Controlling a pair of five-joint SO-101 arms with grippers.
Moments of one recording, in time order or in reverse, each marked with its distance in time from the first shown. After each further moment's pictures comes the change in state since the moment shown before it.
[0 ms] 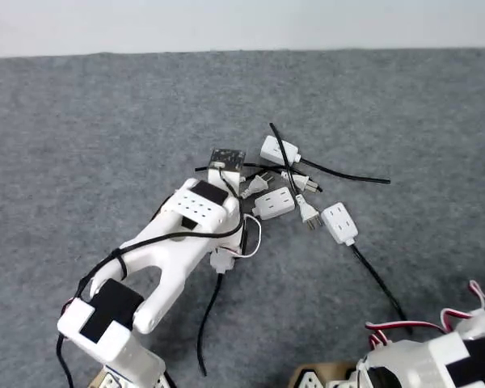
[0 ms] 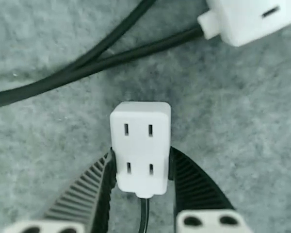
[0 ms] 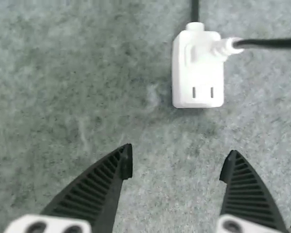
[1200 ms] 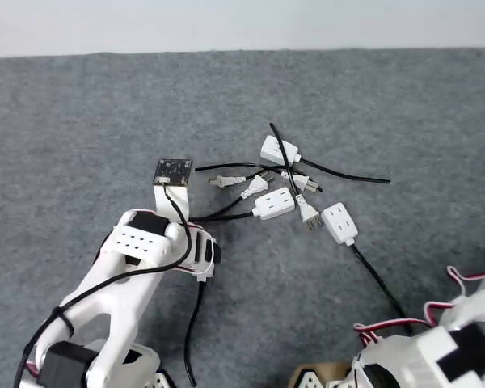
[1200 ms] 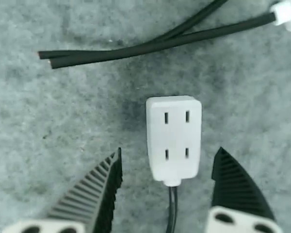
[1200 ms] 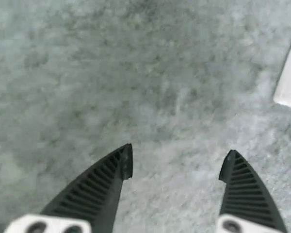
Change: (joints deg) left arm -11.8 -25.9 24.9 -7.3 -7.2; right arm -10.9 -2.9 0.0 15.3 4.1
